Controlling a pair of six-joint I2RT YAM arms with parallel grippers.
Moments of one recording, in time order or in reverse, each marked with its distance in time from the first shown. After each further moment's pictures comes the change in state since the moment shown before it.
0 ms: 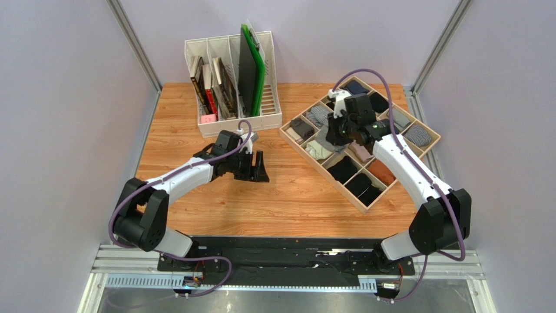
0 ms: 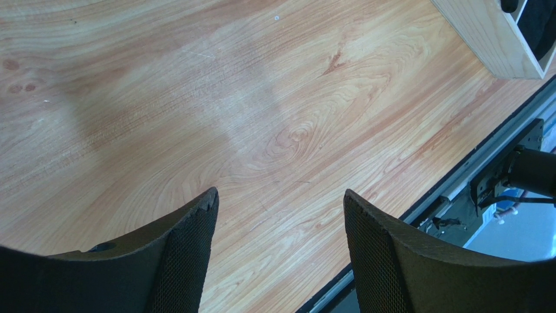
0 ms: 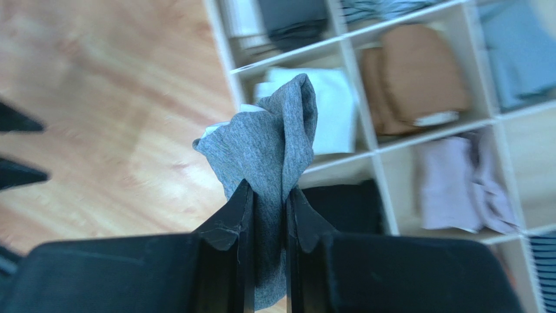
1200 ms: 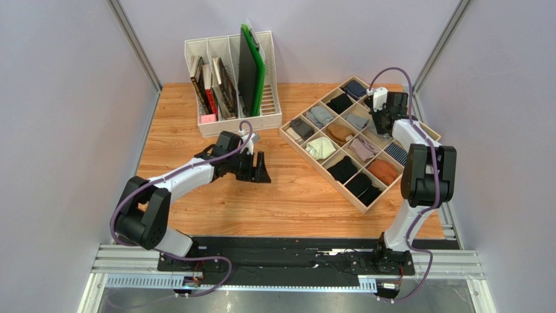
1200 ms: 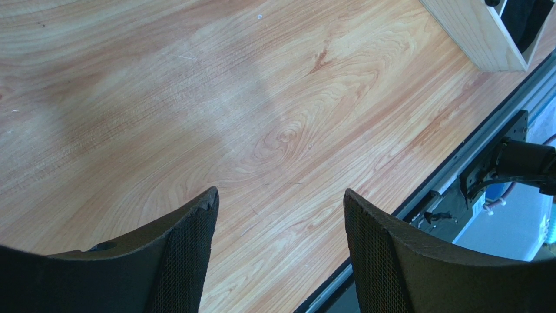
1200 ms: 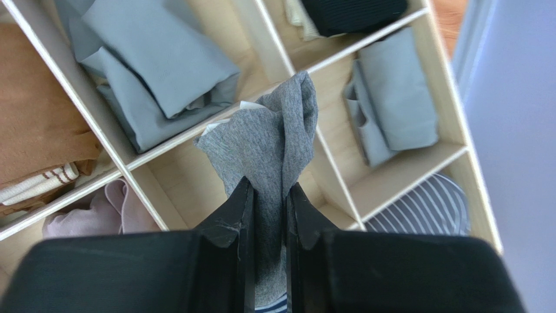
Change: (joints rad) left arm 0.000 0.013 -0.015 0.044 0.050 -0.007; right arm -0.487 0.389 0.042 0.365 0.124 -0.462
